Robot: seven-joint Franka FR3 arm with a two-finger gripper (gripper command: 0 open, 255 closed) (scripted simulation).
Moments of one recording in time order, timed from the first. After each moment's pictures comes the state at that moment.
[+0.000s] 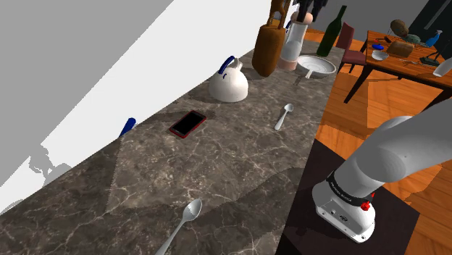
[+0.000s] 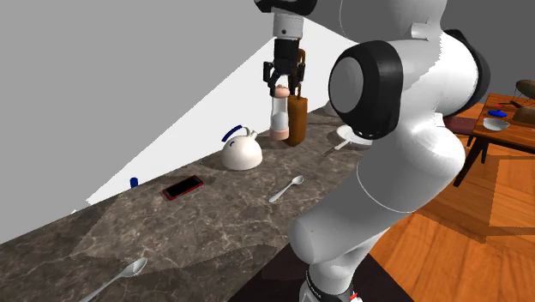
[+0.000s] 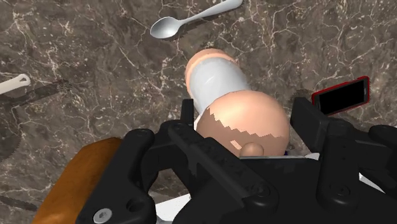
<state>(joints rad) -0.02 -0.37 -0.12 -1.79 0.03 1.37 -0.17</state>
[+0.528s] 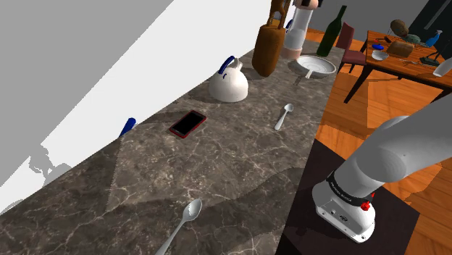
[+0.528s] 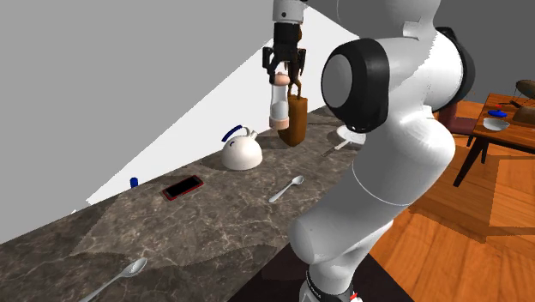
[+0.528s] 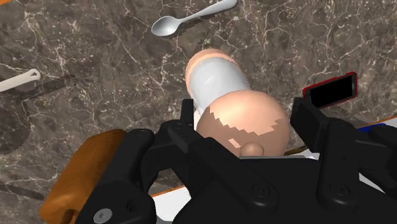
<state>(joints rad) -0.02 -0.31 -0.12 -1.62 0.04 1.26 -0.16</state>
